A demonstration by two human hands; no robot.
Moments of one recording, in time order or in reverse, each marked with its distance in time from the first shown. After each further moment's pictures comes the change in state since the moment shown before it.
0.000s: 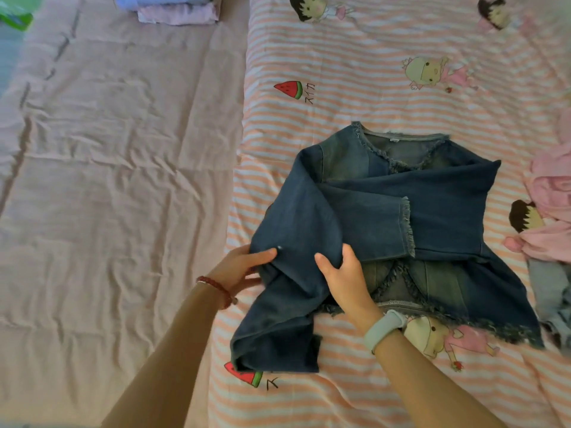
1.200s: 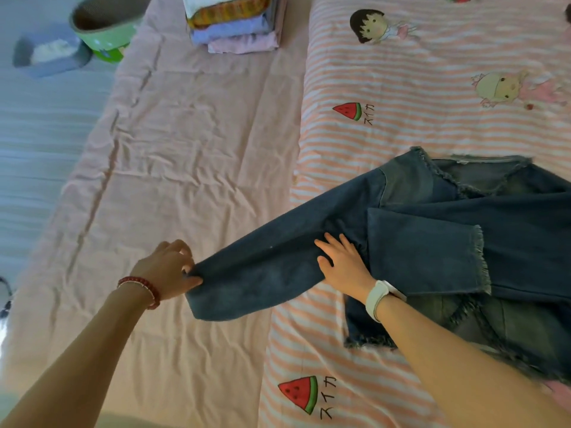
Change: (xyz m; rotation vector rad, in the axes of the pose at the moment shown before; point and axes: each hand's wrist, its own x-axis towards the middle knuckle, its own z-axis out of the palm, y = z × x) left_hand -0.054 0.038 -0.184 1.642 0.456 0.021; right_hand 0.064 -0.019 0.079 -0.869 -0.462 -0.280
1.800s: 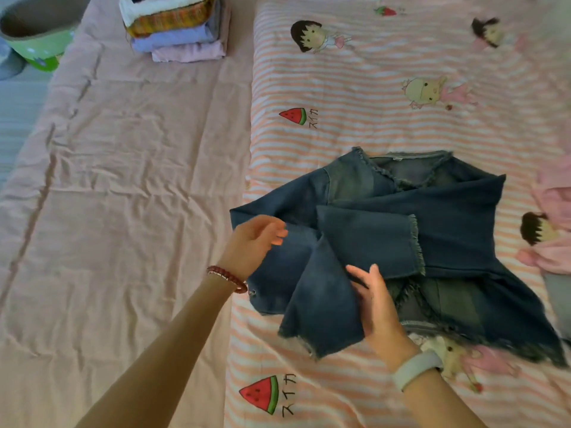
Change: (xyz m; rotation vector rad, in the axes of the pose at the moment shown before) left_hand 0.000 0.200 -0.044 -1.271 0.114 0.233; right_hand -0.106 0.046 -0.024 1.597 0.333 0.485
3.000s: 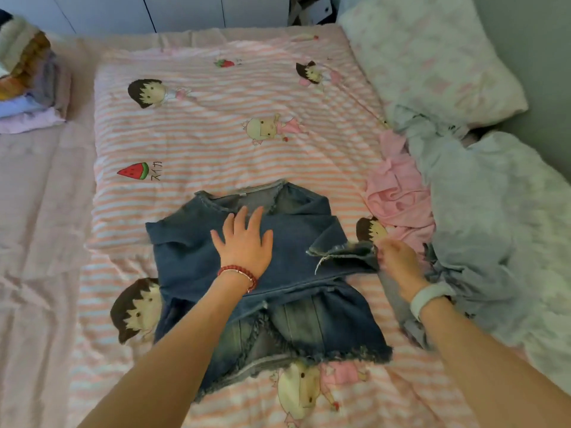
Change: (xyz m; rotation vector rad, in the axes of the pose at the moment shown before) left_hand 0.071 0.084 0.265 0.833 0.047 0.294; right_hand 0.020 -0.208 -0.251 -0.577 0.585 -0.404
